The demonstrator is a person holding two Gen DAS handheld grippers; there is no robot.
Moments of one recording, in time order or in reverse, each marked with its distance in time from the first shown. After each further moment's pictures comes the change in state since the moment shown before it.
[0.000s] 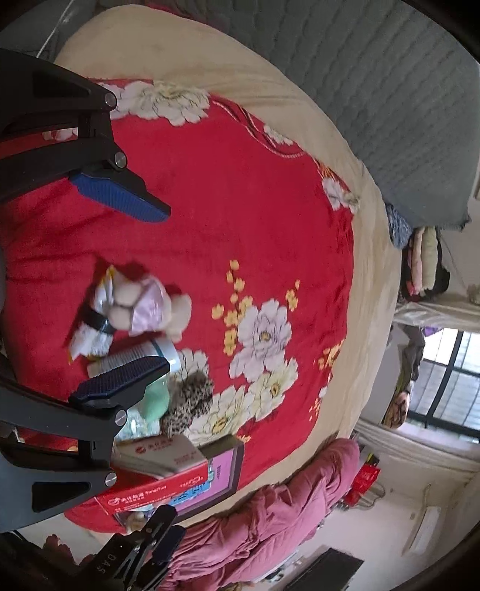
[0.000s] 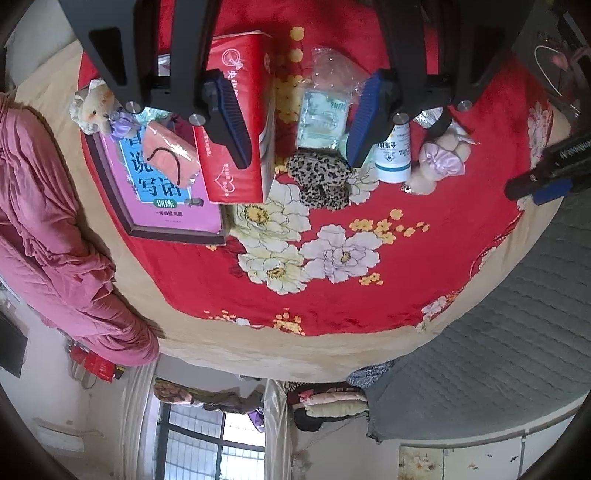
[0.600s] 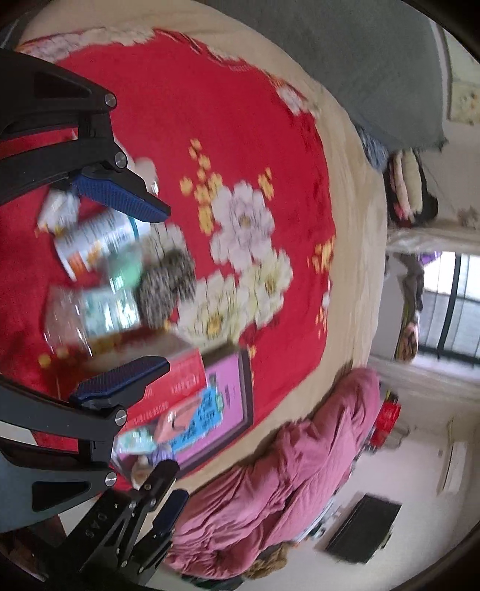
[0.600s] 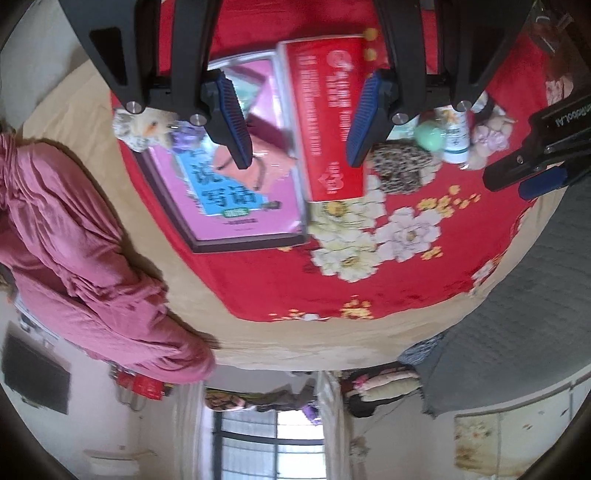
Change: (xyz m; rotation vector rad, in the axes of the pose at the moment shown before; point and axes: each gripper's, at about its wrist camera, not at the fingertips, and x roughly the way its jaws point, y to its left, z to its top) left arm 0.009 -0.142 0.017 0.162 -0.018 -0.139; right arm -0.017 -0.090 -0.008 0.143 -0.038 -0.079
